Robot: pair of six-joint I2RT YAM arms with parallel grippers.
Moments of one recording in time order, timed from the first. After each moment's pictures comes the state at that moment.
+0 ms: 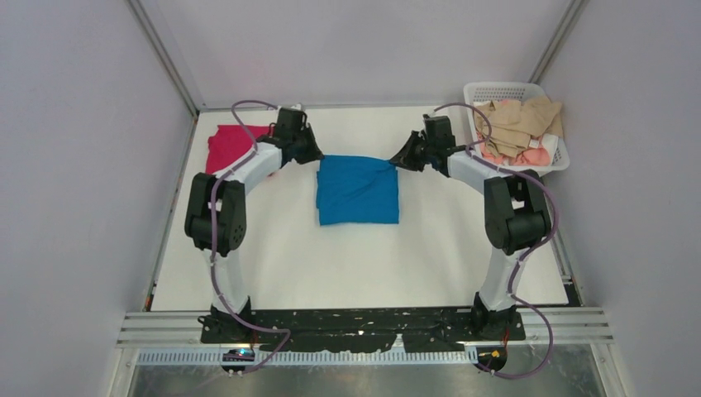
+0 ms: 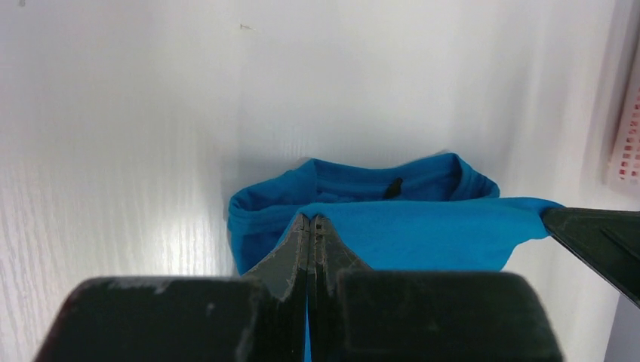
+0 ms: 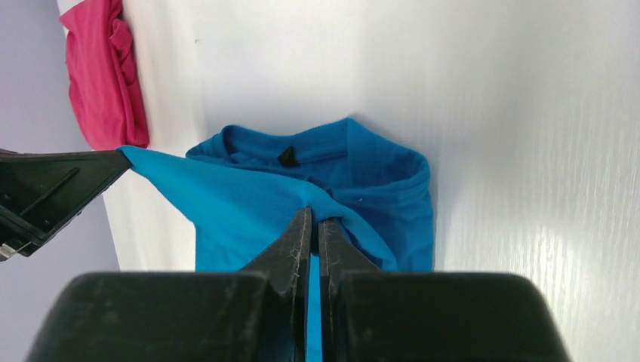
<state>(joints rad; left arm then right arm) -0.30 1.92 1.45 -0.27 0.13 -0.58 0.24 1.87 1.25 -0.08 -0.33 0.70</state>
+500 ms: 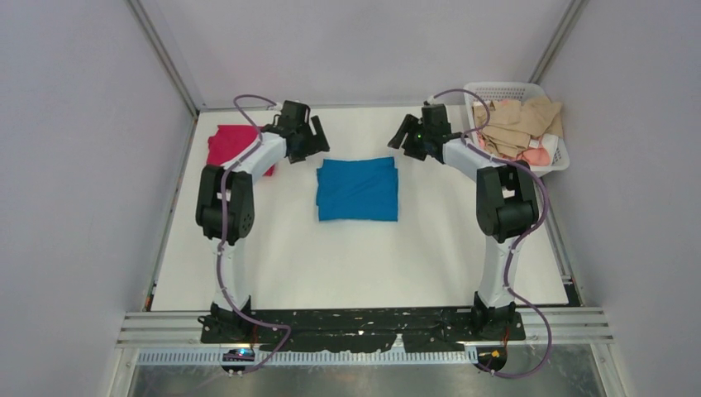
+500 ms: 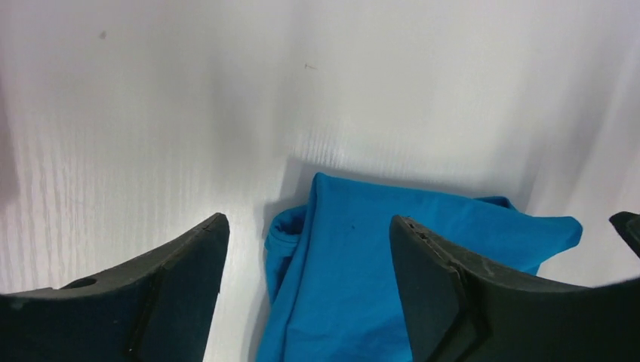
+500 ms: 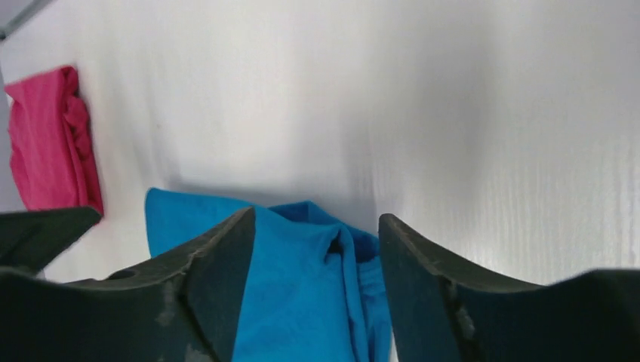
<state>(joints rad) -0.29 2.09 1.67 -0.42 0.02 -0.59 0.23 2.03 1.44 -0.11 -0.20 0.65</state>
